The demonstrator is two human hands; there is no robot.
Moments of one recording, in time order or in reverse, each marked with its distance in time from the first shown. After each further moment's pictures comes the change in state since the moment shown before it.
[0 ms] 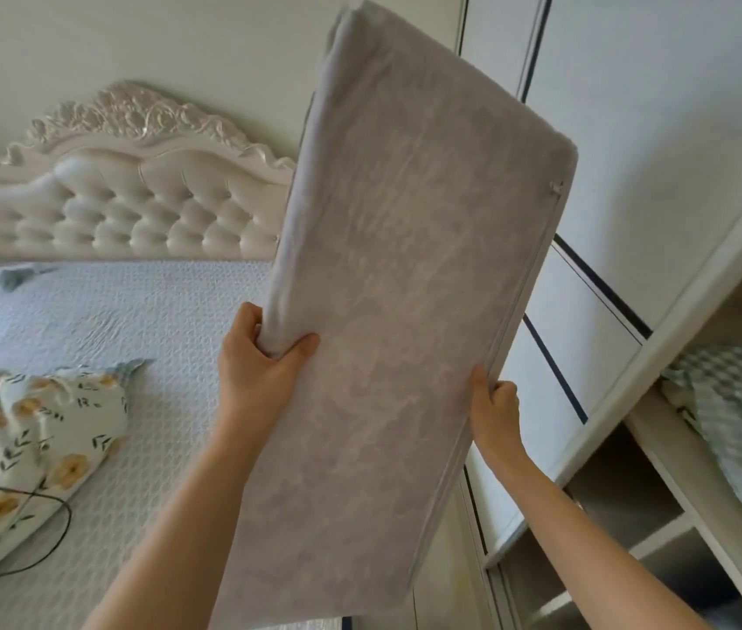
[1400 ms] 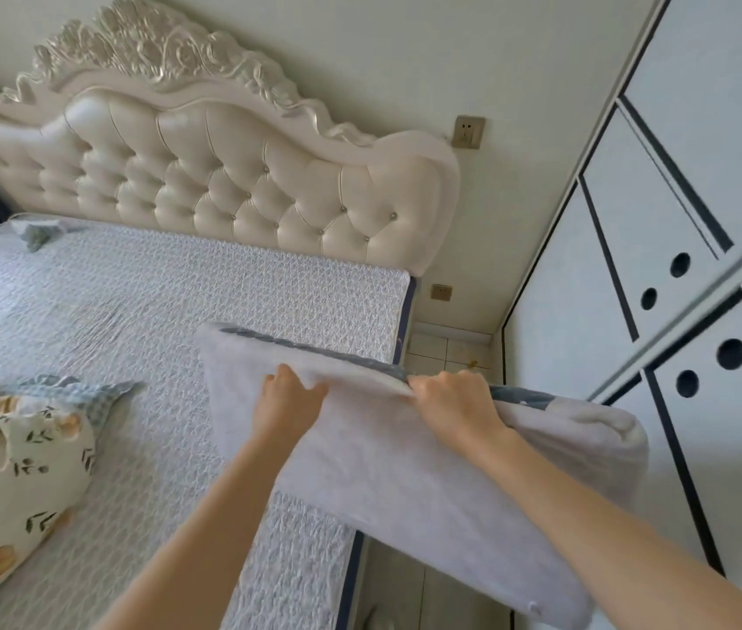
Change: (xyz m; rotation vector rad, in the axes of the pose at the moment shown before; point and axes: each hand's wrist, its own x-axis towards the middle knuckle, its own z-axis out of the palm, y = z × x) left_hand 0.375 -0.235 0.229 0.597 -0.255 -0.792; right_hand 0.437 -0.091 0.279 -1.328 -0.582 -1.040
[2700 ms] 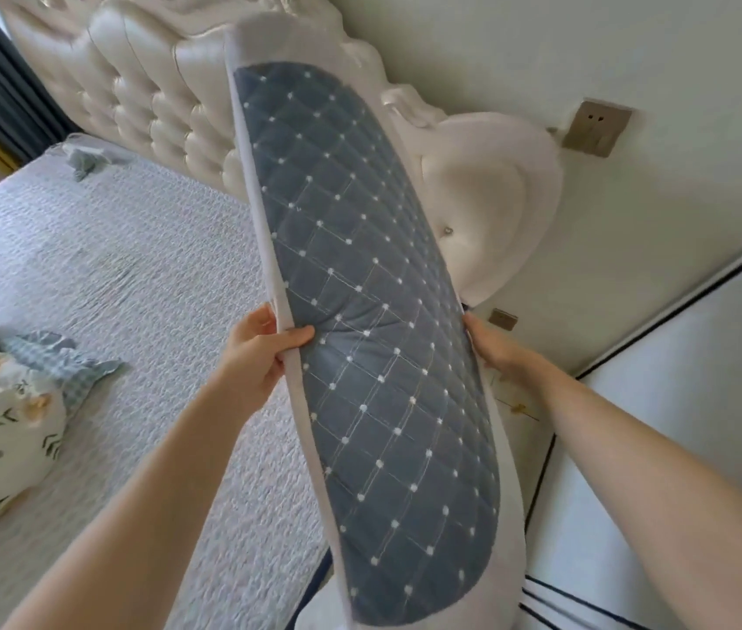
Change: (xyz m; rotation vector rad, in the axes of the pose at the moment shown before) left_hand 0.263 0.151 0.019 -1.202 -0.008 -0.042; right_hand 0.372 0.256 0.150 1.142 -0.672 0.397
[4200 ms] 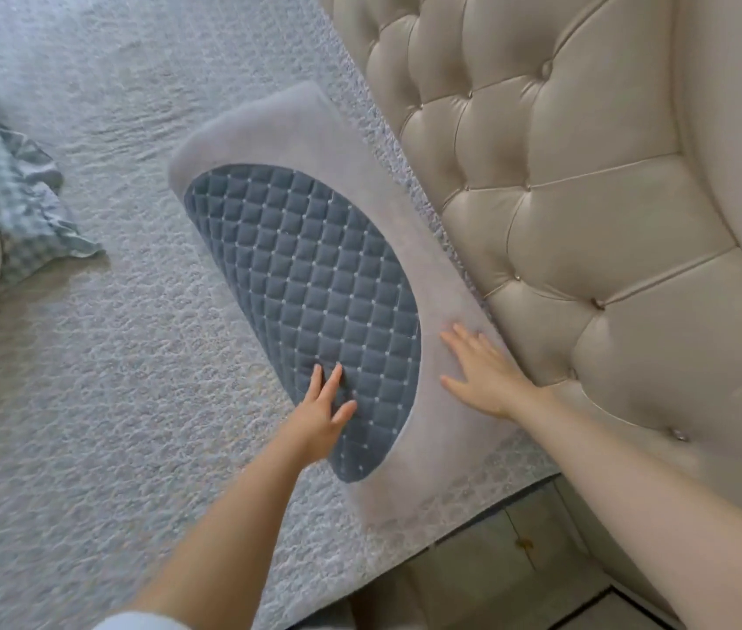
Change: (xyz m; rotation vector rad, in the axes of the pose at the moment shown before) left_hand 0.319 -0.208 -0.100 0.731 0.171 -0.436; right_hand 0.403 -0.148 0.113 -1.208 -0.430 -0.451
